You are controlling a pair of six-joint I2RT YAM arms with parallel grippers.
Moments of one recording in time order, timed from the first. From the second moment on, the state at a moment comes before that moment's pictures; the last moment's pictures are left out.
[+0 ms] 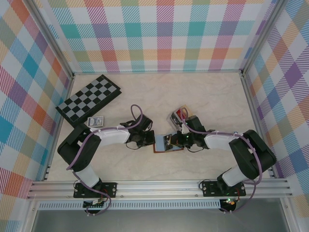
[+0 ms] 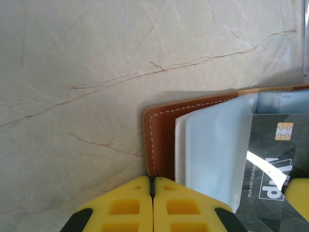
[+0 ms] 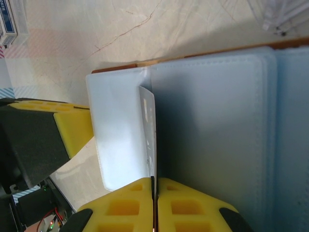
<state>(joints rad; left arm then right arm) -0.73 1.68 0.85 -0.26 0.22 -0.86 0.56 1.52 0.55 0.05 -0.56 0.82</state>
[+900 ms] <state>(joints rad) -0.73 1.69 0.85 -0.25 0.22 -0.84 0.56 1.50 0.60 -0.07 -0.49 0.78</state>
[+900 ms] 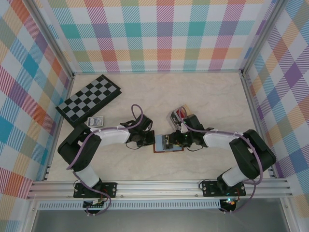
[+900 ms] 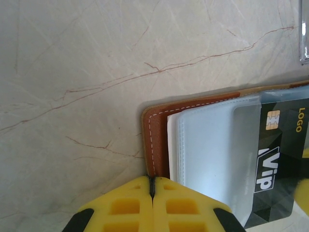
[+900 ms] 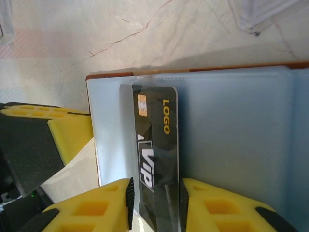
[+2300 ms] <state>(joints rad) -0.73 1.69 0.86 -0.26 0.22 -0.81 0.62 1.58 0.73 -0.21 -0.51 0.72</state>
